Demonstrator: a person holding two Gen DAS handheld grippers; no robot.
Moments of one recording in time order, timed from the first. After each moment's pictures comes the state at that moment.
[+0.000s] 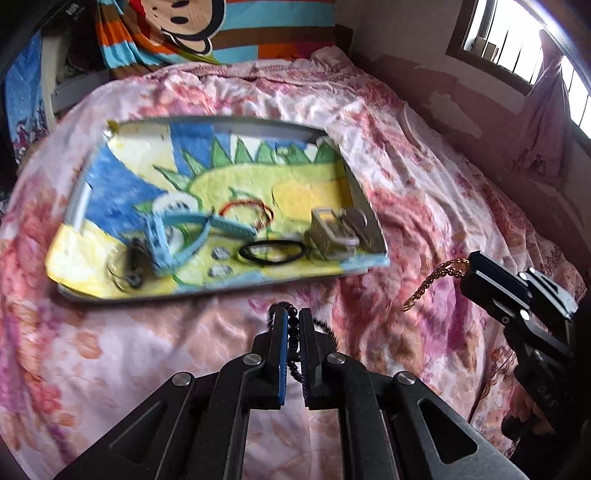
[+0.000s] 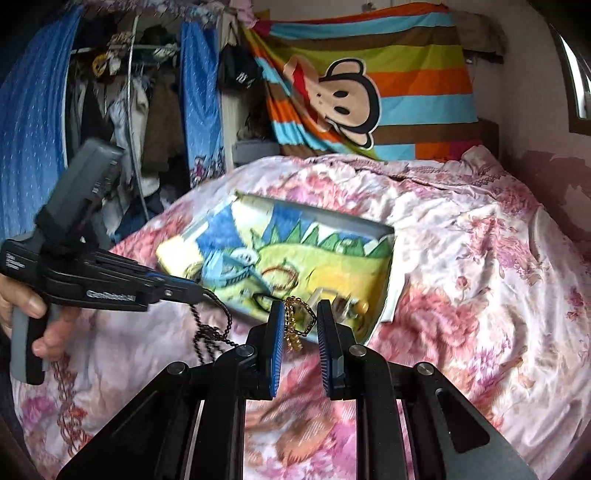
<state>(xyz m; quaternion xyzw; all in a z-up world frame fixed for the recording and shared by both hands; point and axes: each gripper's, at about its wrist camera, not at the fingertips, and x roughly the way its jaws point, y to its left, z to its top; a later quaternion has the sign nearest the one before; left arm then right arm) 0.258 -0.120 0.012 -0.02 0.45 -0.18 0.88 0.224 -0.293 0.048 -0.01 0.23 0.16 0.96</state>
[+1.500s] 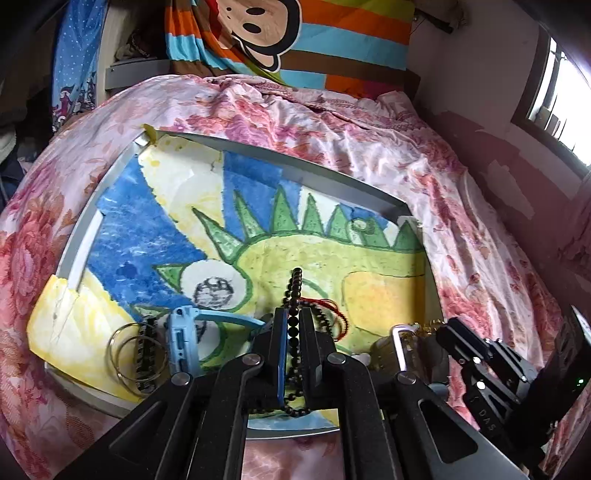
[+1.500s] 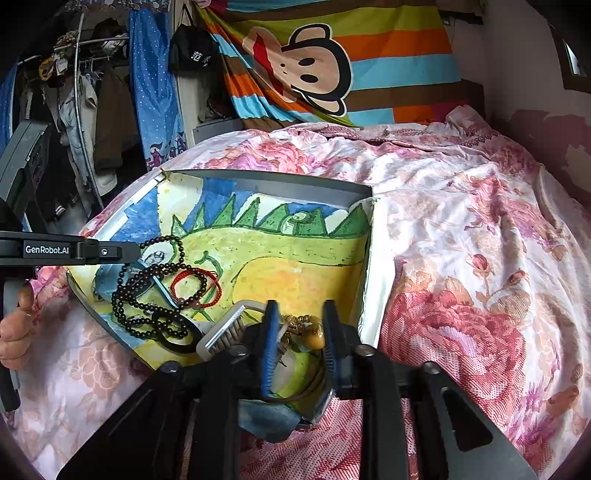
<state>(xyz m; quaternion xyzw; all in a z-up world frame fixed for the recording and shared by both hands) 0.359 -0.099 -0.014 -0.10 0.41 -0.08 0.90 0.354 -0.303 -0.025 0.02 0.29 0.12 0.95</state>
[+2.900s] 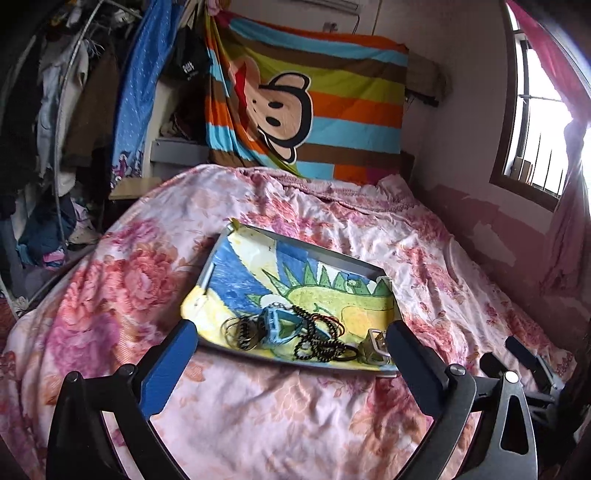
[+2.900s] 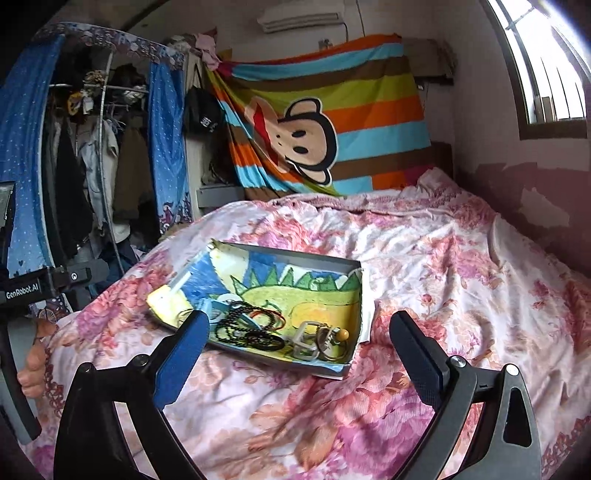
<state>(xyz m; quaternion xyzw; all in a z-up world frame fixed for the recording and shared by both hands) 0.177 -0.035 0.068 -0.11 0.24 -0.04 0.96 0.170 -0.275 0.073 0.02 0.16 0.07 0.98</state>
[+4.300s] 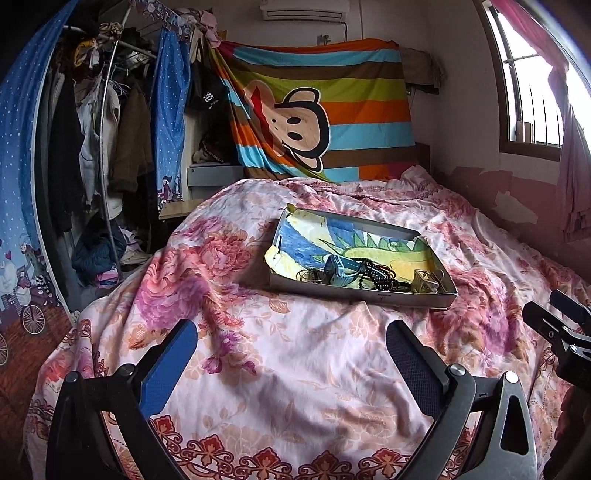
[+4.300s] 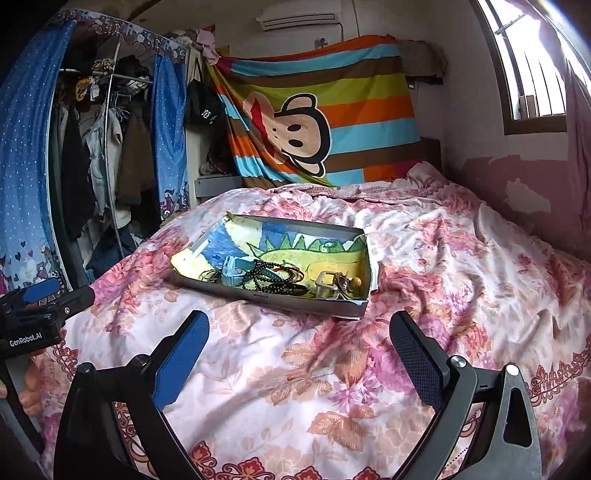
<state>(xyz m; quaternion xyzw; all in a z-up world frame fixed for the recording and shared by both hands) 0.066 -0.009 0.017 -0.03 0.21 0.03 0.98 0.091 -0.244 0.034 0.02 0.17 0.05 0.98</state>
